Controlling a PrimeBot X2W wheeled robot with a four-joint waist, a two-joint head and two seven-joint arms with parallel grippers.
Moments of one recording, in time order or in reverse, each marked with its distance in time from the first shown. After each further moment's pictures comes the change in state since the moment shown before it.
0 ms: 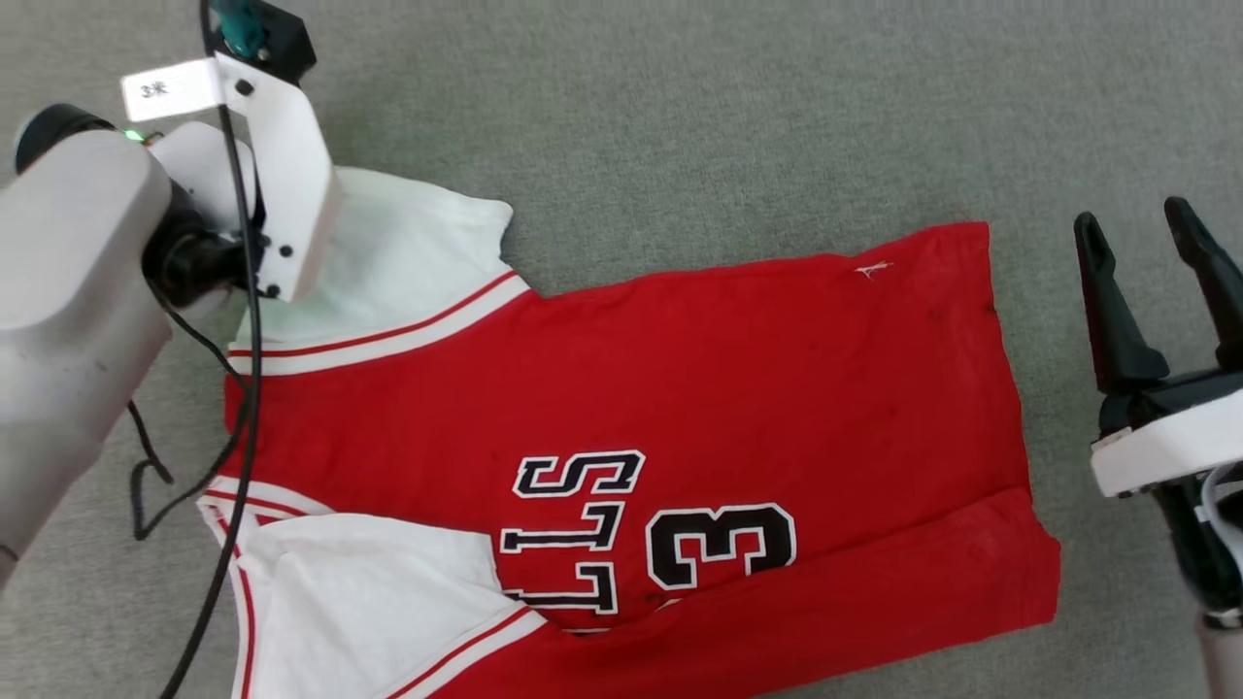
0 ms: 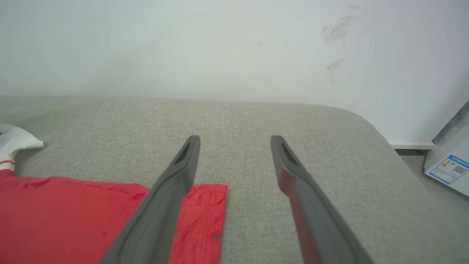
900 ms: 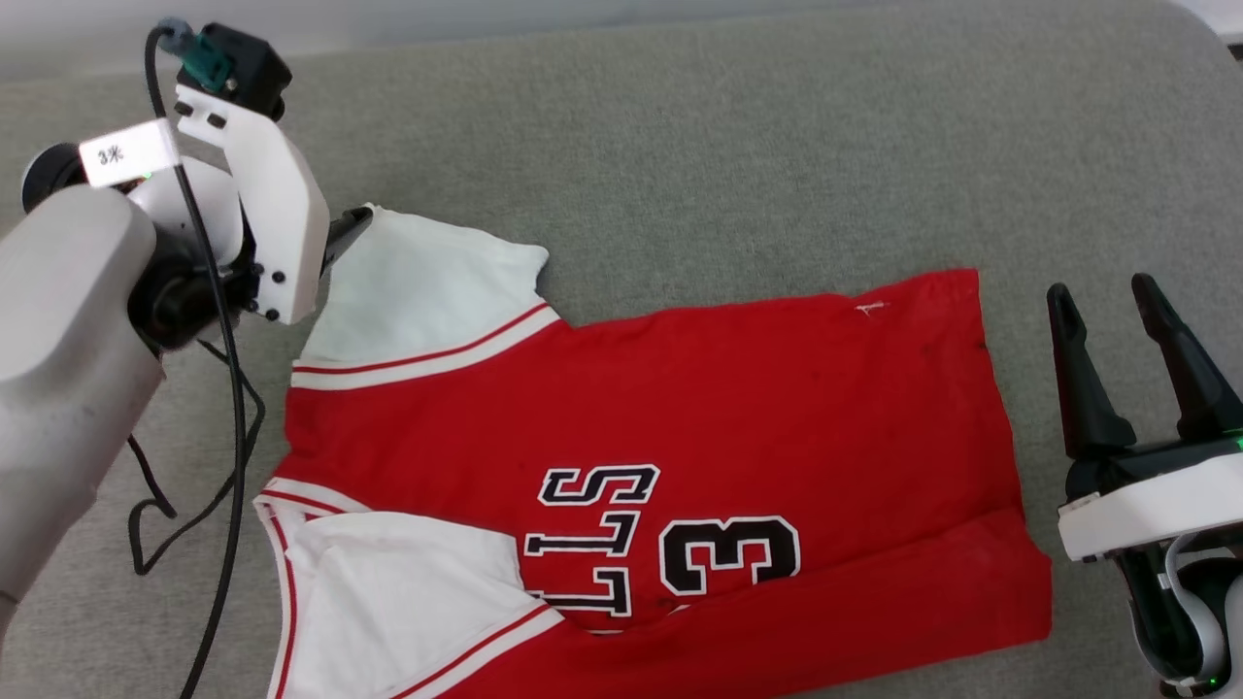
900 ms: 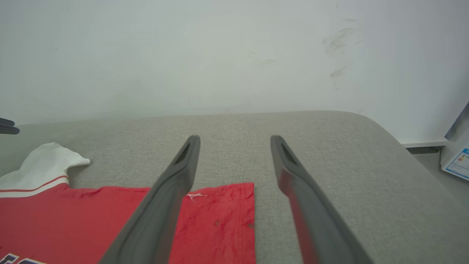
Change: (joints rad) left arm 0.143 0.017 0.164 -0.084 0.033 0.018 -0.193; right arm 0.118 0.064 -0.017 -0.058 -0.014 0.000 0.016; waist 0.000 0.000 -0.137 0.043
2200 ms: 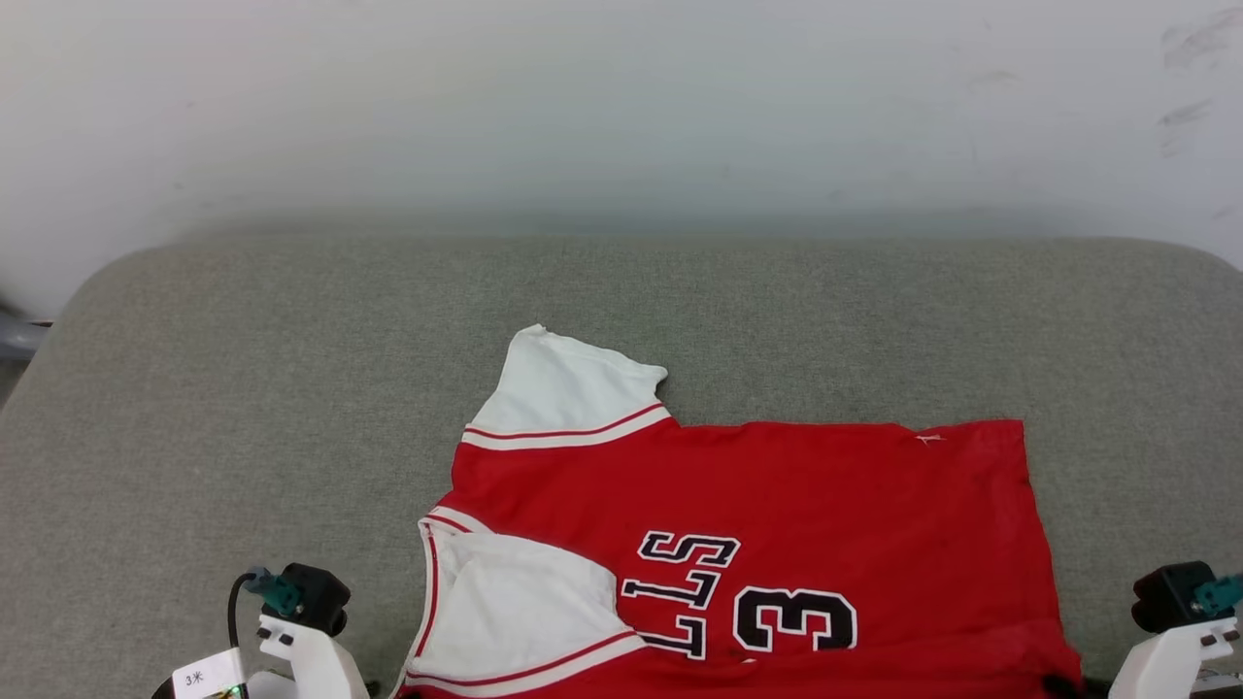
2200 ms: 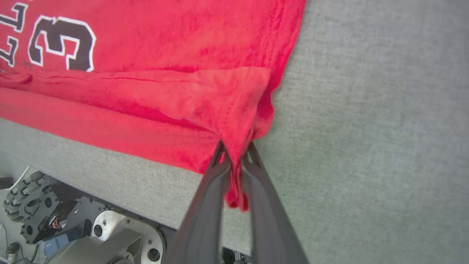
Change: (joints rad) left arm 0.779 0.112 -0.055 -0.272 -0.172 0.084 -0.238; right arm 0.149 -0.424 0.367 0.390 0.464 0.001 0.527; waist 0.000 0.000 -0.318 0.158
